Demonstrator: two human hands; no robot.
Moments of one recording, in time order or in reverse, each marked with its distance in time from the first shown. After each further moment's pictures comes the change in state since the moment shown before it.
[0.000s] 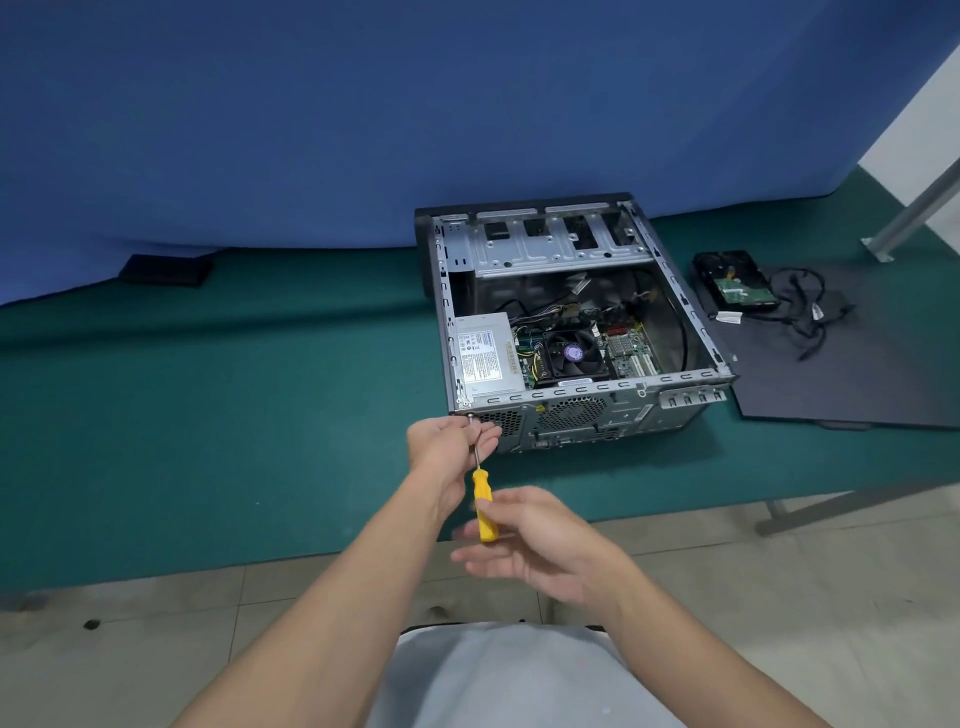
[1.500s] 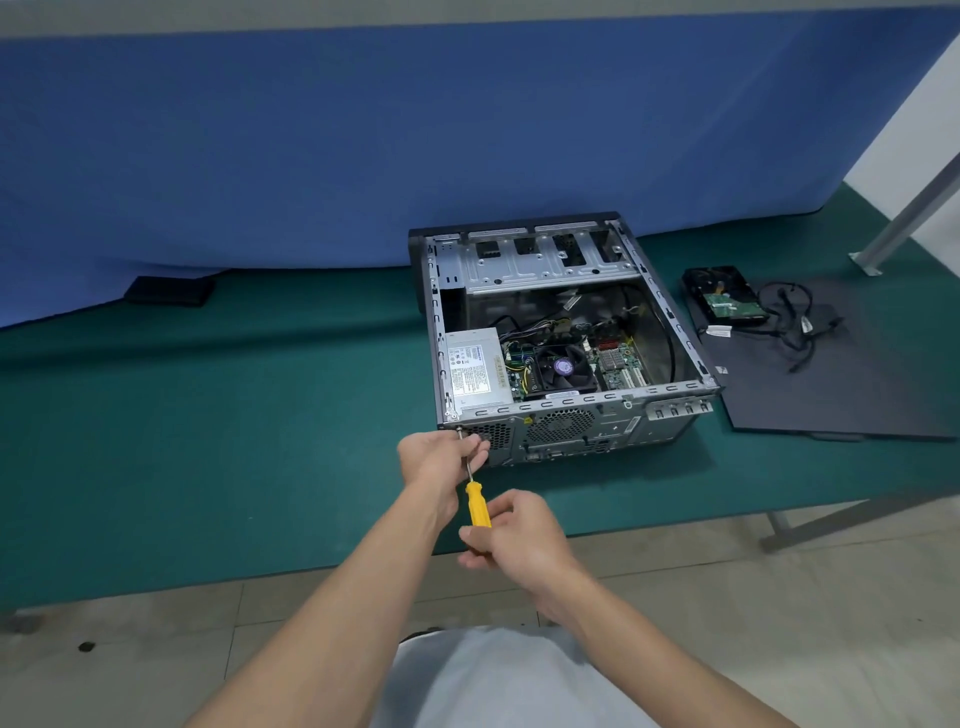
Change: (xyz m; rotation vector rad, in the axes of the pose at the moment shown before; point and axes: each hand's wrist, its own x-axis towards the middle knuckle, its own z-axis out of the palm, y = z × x) left_hand 0.001 -0.006 0.005 -0.014 0.066 0.035; right_hand 0.004 0.009 -0.001 -0.439 0.339 -0.176
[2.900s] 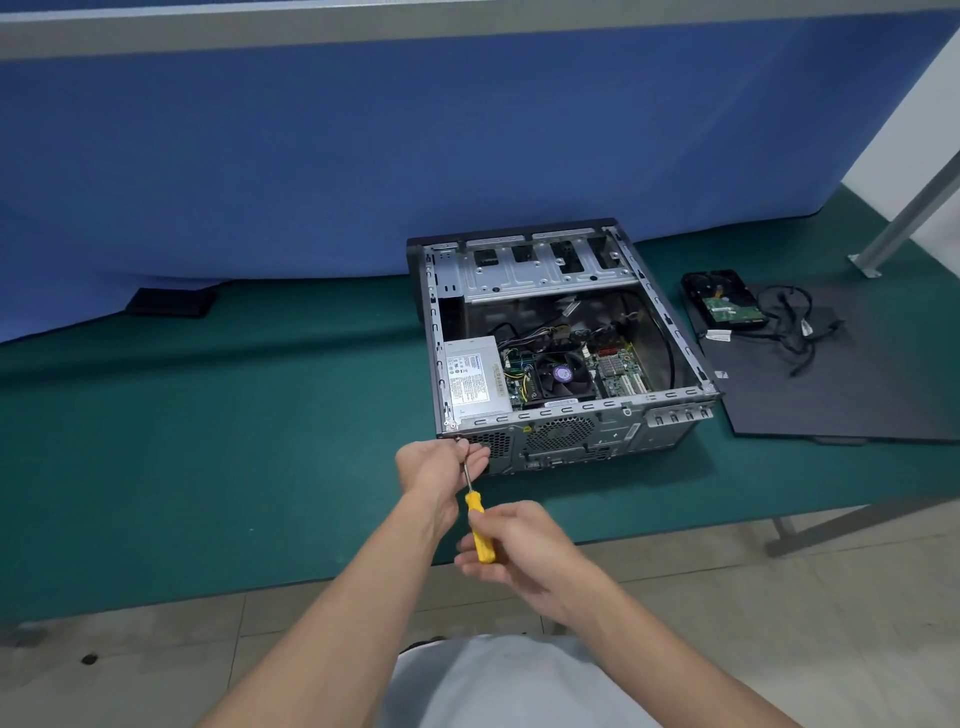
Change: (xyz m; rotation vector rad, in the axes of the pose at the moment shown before) left_hand 0.002 0.001 0.001 -0.020 -0.012 -0.020; right_hand 0.000 -0.010 -0.008 0.351 -0.195 0.125
